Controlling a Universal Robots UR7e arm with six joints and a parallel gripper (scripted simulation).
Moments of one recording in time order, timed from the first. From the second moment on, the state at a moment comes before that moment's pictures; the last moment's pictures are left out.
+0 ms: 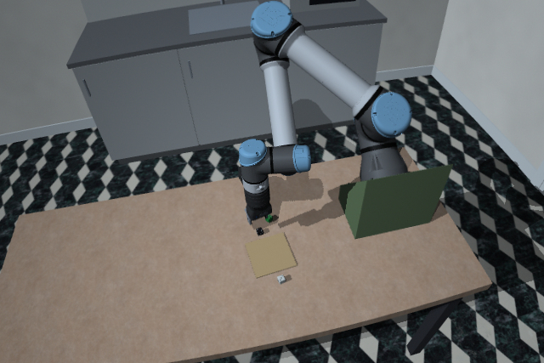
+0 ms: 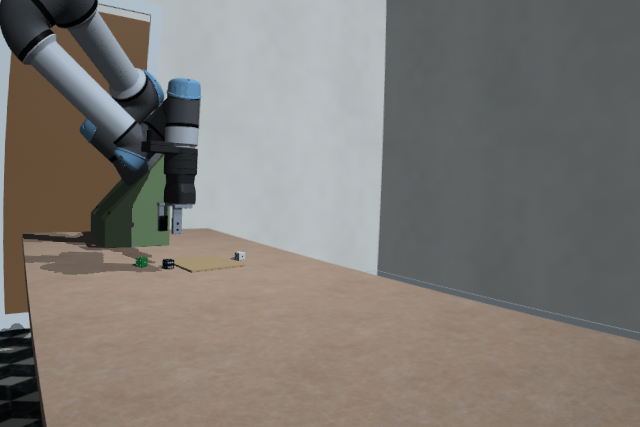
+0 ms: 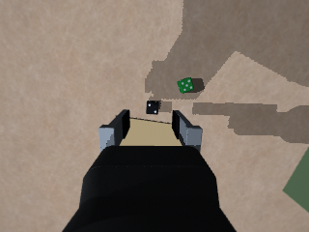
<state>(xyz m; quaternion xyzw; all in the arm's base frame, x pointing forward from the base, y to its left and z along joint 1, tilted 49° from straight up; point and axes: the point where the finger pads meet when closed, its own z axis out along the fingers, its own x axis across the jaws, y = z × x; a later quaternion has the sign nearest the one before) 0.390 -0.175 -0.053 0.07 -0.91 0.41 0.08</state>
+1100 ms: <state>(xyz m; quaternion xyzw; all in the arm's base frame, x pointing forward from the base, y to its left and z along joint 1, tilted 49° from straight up) 0.388 -0.175 -0.054 0.04 -0.91 0.41 0.07</state>
